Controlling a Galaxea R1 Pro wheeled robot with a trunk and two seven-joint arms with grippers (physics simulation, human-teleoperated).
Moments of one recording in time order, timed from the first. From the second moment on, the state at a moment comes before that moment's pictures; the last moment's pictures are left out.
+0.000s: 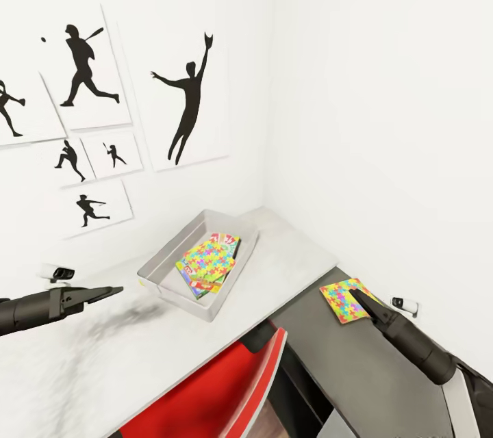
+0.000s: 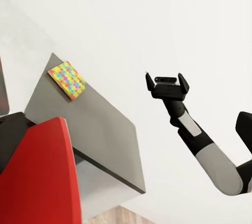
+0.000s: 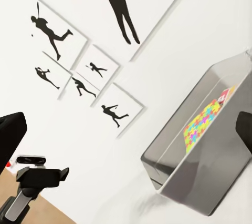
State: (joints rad) left arm -0.40 0.50 0.30 -1.32 0.32 1.02 -1.57; right arm -0.26 -0.06 -0.55 -1.30 -0.48 0.68 1.29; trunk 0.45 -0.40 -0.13
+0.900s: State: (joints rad) left arm -0.40 0.50 0.33 -1.32 0.32 1.02 -1.57; right arm -0.26 -0.06 -0.56 -1.30 -0.48 0.68 1.28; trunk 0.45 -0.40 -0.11
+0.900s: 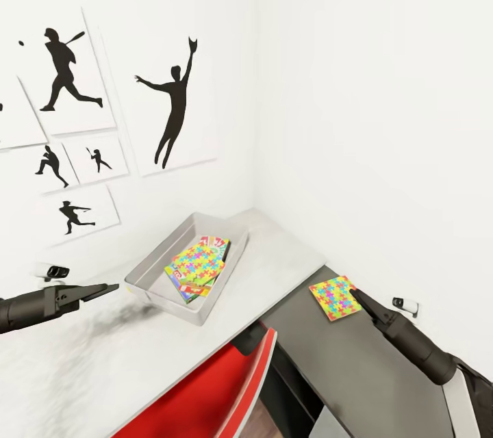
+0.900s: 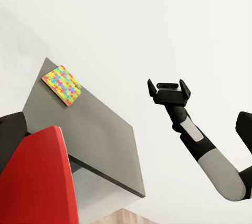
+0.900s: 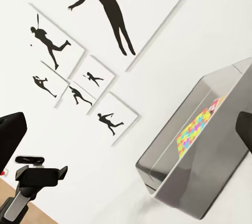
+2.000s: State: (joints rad) left arm -0.40 0.50 0.33 -1.32 0.32 1.02 -1.57; right arm -0.26 -0.06 -0.55 -1.30 -0.49 0.69 1.28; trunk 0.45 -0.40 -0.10
